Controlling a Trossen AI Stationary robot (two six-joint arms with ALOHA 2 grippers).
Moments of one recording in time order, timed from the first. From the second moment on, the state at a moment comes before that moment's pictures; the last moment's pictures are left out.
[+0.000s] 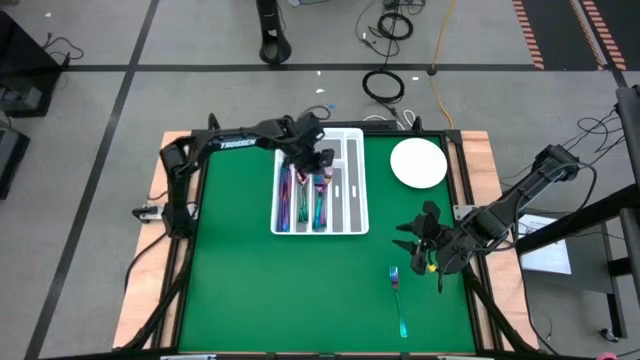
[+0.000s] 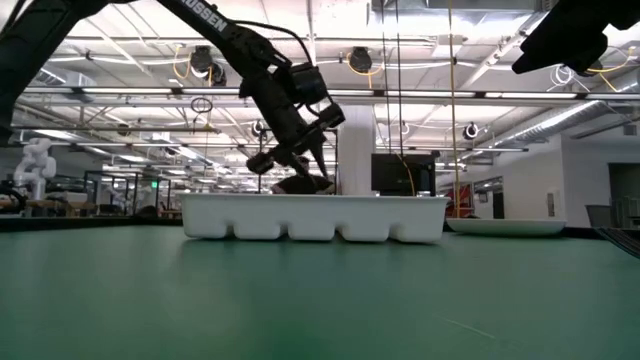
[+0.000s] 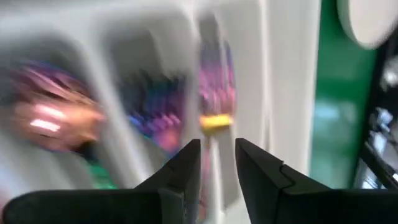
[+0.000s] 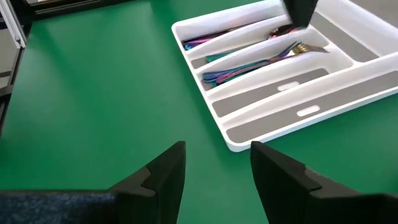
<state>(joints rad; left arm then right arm) 0.50 1.95 1.49 -0.62 0.40 -0.93 0.67 1.00 0.77 -0.64 0.73 0.80</state>
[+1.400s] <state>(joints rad) 0.16 2.05 1.49 -0.35 -0.50 -0.41 0.54 1.00 0.77 -0.53 0.73 0.64</state>
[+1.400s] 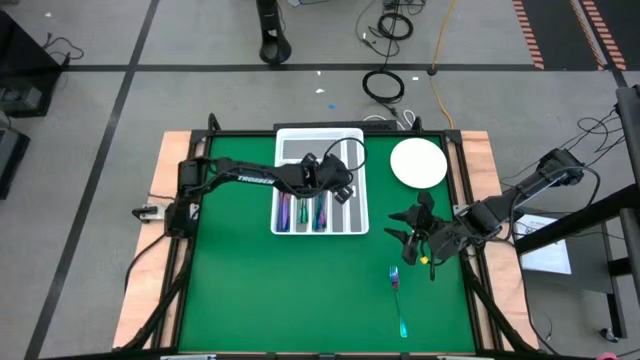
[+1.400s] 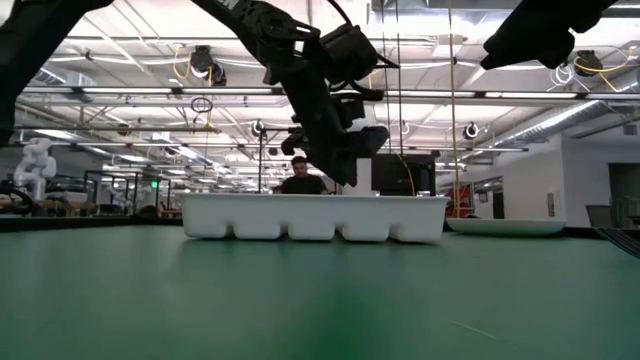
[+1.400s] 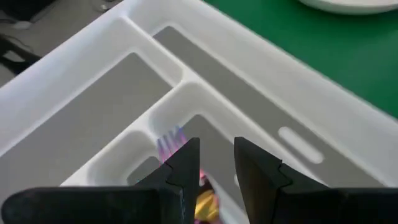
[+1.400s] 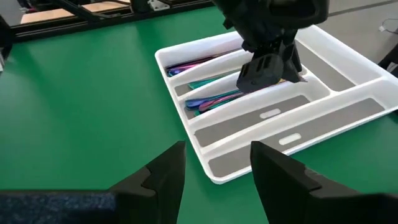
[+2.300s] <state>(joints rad) 0.13 2.09 1.49 -0.41 -0.57 -0.39 0.54 1.00 0.77 -0.53 0.70 0.65</state>
